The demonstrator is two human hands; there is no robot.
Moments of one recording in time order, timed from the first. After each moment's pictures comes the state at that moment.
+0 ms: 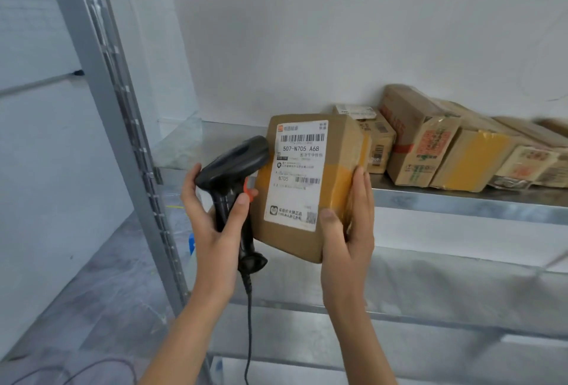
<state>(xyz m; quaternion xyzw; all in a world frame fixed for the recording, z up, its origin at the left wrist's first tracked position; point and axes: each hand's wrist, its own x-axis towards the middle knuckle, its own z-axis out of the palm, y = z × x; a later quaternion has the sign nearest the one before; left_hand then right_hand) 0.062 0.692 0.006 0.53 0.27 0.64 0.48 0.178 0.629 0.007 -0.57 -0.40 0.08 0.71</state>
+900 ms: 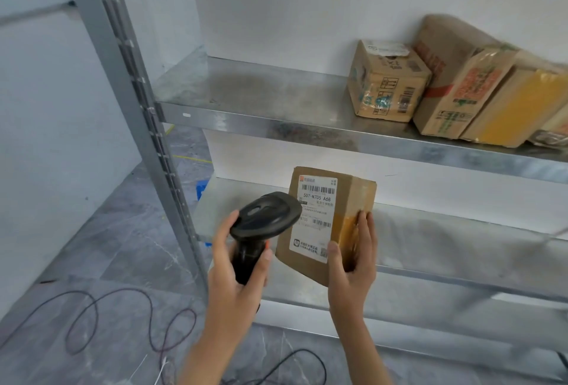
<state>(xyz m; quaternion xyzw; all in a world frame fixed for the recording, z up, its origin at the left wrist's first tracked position) 0.038 0.626 -0.107 0.59 0.36 0.54 0.48 0.199 0.600 -0.148 -0.66 -0.34 0.09 0.67</state>
